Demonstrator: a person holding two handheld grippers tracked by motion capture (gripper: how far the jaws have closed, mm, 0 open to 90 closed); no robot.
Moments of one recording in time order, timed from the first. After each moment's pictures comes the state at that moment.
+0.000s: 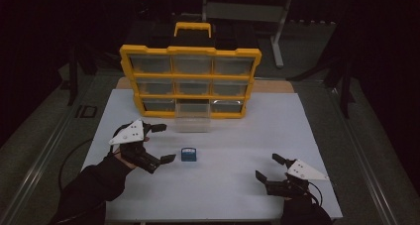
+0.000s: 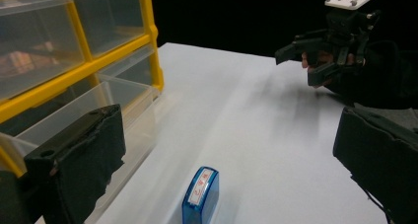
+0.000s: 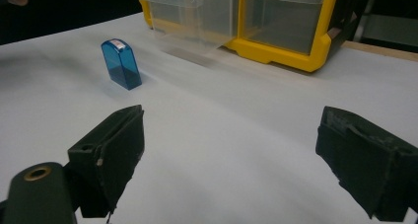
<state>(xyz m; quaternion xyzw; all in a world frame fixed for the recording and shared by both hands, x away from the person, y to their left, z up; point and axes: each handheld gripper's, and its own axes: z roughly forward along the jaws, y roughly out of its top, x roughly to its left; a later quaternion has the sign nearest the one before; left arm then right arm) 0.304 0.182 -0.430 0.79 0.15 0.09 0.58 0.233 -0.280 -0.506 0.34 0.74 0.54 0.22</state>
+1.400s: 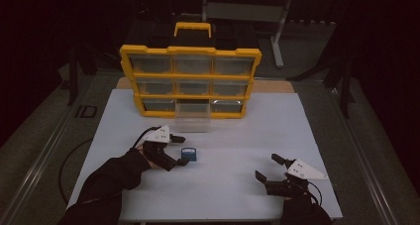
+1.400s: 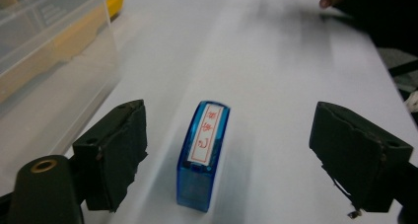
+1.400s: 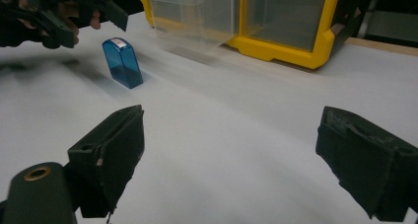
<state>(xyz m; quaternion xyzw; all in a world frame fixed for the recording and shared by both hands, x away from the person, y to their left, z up) 0.347 0.147 -0.499 0.87 0.13 0.01 0.49 0.235 -0.280 -0.509 0.35 0.74 0.54 0.21</state>
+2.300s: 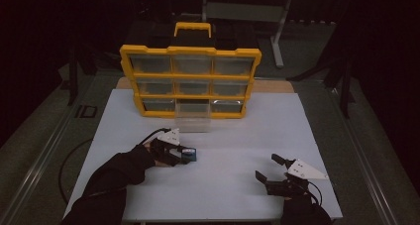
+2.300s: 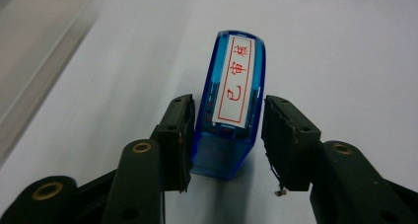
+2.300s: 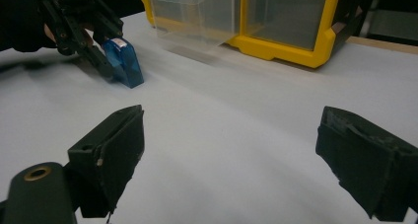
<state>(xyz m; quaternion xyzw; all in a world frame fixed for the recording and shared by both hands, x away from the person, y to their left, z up) 0.362 0.133 -0.521 0.91 0.10 -0.01 0.40 0.235 -0.282 -0.510 0.35 0.74 0.54 0.21</state>
